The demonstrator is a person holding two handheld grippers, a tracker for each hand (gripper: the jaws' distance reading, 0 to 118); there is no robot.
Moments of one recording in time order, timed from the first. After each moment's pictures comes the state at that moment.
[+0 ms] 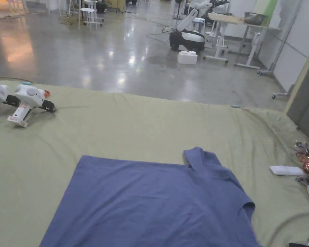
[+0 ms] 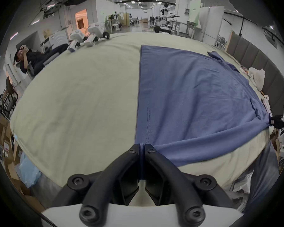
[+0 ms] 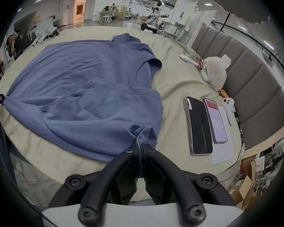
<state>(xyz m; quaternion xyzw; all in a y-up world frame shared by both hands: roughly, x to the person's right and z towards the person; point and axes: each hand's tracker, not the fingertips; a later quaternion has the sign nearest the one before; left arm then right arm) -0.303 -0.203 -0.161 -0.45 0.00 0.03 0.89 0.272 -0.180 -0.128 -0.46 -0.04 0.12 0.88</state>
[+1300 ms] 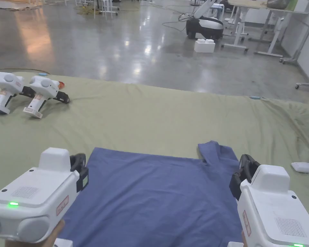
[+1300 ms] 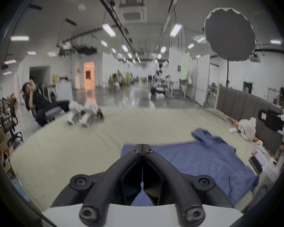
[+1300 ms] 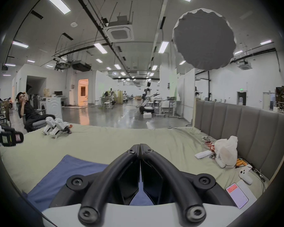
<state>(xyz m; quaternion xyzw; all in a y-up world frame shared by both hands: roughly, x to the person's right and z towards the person) -0.227 -0.041 -0.227 -0.20 -0.03 0.03 0.98 0.159 -0.035 -0.219 -0.07 0.00 0.03 1.00</state>
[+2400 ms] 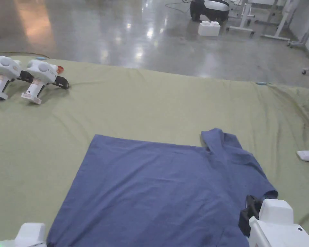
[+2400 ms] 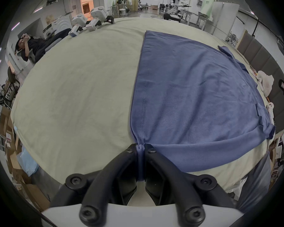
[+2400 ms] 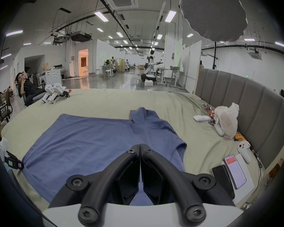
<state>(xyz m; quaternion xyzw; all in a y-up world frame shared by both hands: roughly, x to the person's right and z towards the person) -0.277 -0.196 -0.188 -0.52 0.02 0.03 0.86 0.199 -0.106 -0.197 -0.23 -0.01 0.04 0.97</state>
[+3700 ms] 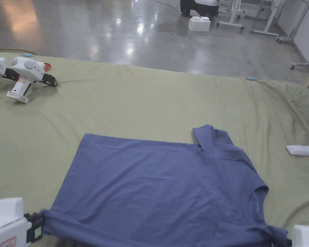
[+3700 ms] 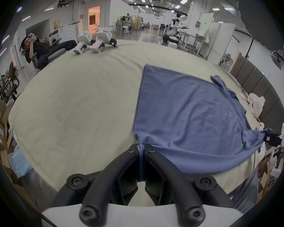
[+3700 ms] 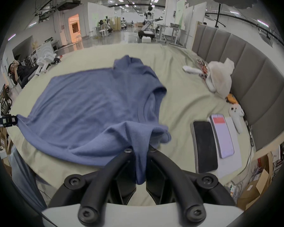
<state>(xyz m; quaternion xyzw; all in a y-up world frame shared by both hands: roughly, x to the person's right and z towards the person) -0.293 -0.129 -0.218 -0.42 0.02 0.08 0.90 0.275 -0.104 -0.186 -0.43 -0.01 0.03 0.90</state>
